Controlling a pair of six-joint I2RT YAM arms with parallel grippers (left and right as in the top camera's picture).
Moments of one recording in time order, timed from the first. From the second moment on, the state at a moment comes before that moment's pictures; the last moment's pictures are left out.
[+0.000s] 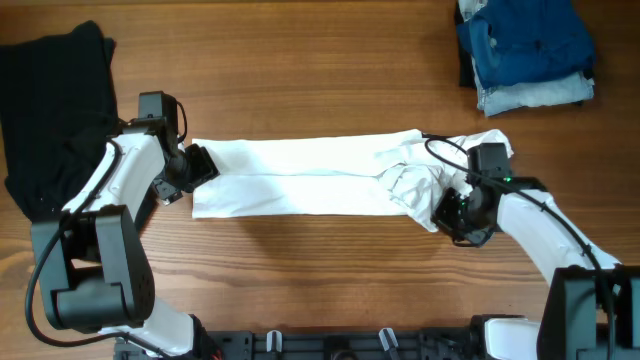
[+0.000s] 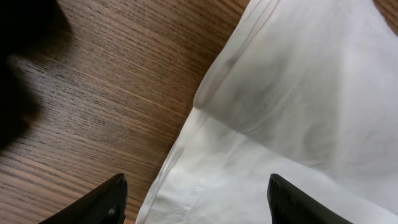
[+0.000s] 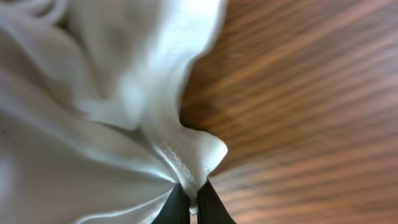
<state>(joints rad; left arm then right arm) 0.08 1.76 1.08 -0.81 0.05 -0.44 0.00 1.49 0.70 -0.73 -0.18 0.60</state>
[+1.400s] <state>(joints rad) 0.09 1.80 1.08 -0.68 0.13 -0.05 -0.05 1.49 1.31 -0.98 -0.30 0.18</state>
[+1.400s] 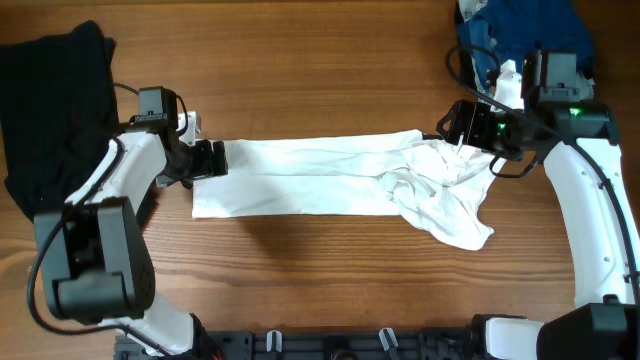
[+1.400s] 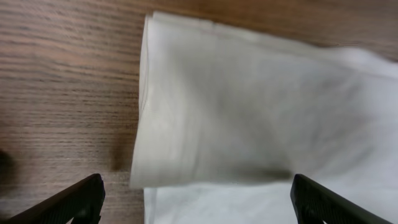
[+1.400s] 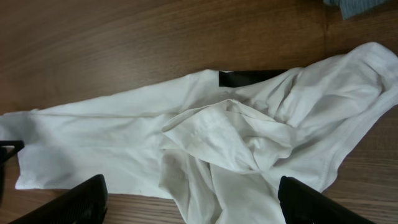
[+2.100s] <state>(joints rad) 0.13 1.87 1.03 -0.49 0.26 -0.03 -0.05 1.49 1.31 -0.97 -0.29 0.18</state>
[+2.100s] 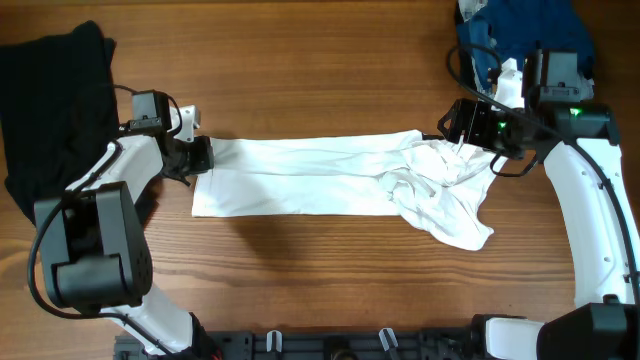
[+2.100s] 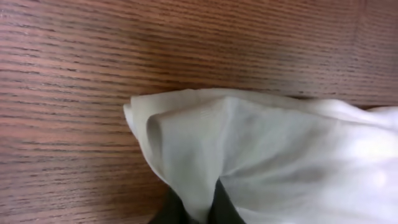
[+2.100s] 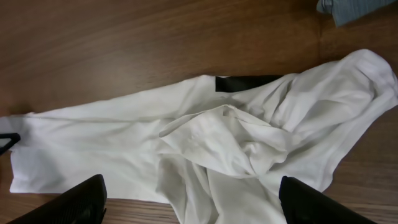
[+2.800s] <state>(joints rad) 0.35 1.85 1.52 -1.14 0.13 -0.11 0.00 1.66 1.31 -0.96 -0.29 0.23</state>
